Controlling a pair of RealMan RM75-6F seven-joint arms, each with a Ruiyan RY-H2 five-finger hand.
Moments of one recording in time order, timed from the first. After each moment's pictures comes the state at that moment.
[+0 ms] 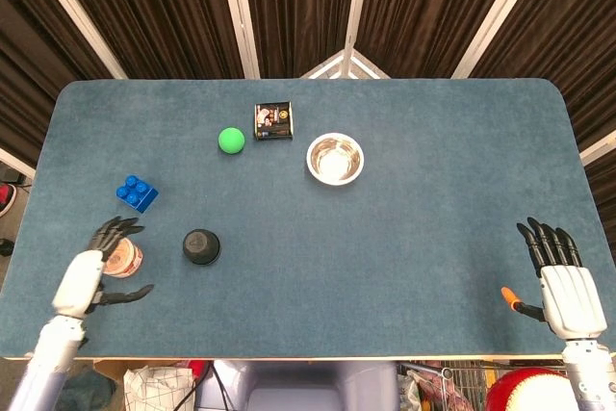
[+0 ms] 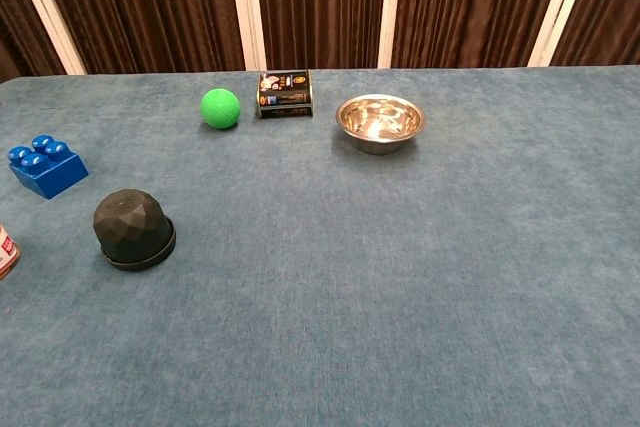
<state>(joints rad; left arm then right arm) -0.18 -1.29 -0.08 -1.73 1.52 1.31 -0.29 0.08 -1.08 0.06 -1.72 -1.53 1.48 -0.03</state>
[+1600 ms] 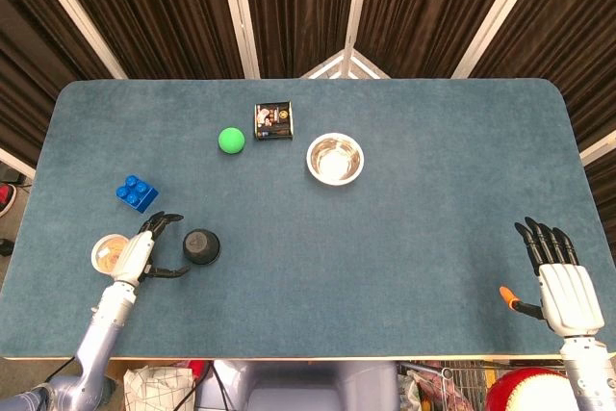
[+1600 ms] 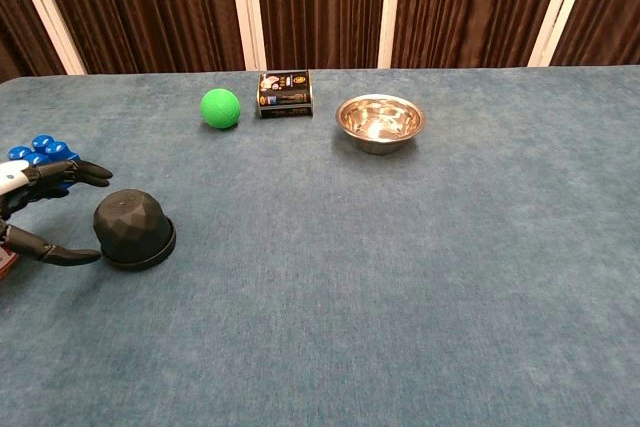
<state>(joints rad) -0.36 -1.61 -0.13 -1.32 1.32 1.08 -0.36 0.10 -1.08 0.06 -1.71 -1.51 1.45 0.00</state>
